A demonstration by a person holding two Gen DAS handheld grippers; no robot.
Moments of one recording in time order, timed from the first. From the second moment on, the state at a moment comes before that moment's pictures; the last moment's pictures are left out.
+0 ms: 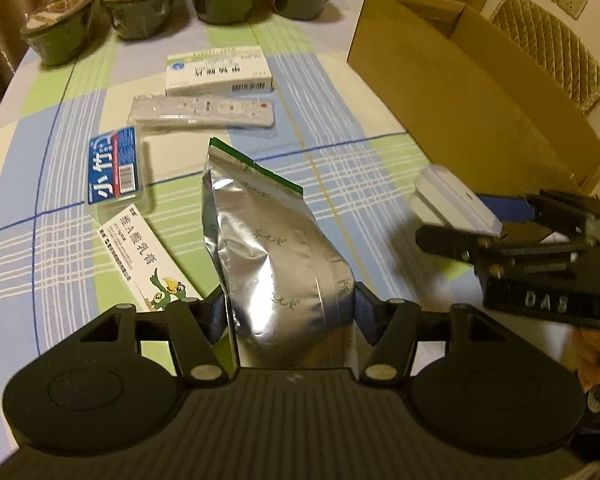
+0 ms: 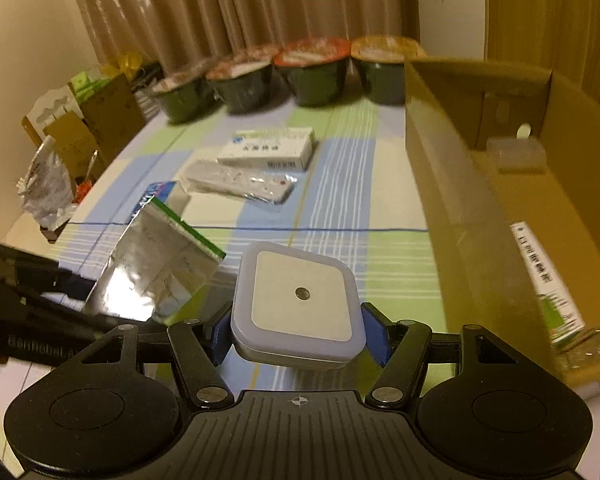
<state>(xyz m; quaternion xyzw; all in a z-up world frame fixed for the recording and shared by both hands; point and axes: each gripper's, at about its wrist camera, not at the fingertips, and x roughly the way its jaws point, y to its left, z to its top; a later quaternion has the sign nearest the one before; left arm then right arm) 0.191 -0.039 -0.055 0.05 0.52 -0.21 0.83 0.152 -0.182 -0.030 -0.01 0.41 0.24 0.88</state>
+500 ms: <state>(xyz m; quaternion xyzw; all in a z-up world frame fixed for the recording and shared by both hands) 0.158 -0.057 -0.001 0.04 0.49 -0.22 0.85 0.122 -0.215 0.026 -0.02 0.37 0.22 0.90</state>
